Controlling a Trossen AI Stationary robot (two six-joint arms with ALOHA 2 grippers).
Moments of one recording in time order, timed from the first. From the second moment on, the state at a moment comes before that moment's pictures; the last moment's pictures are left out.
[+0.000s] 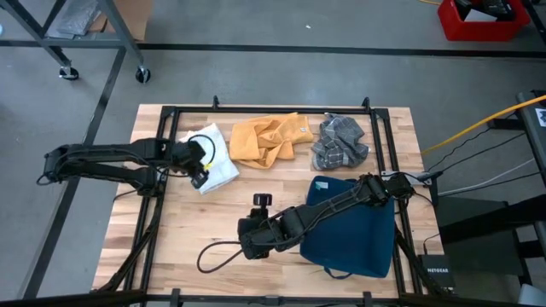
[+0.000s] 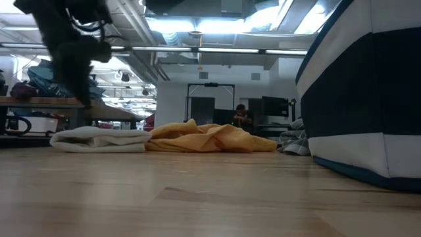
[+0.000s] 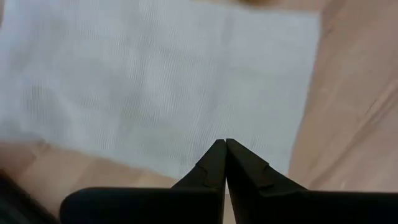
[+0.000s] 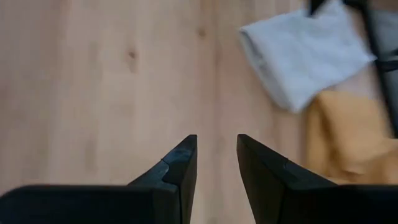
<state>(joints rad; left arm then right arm) 0.19 0.88 0.63 -0.91 -0.19 -0.49 0.42 2.33 2.36 -1.11 0.53 0.22</state>
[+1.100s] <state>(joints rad) 0.21 0.87 0.41 -0.51 -0.51 -0.79 0.11 2.03 2.35 -1.57 0.43 0.20</state>
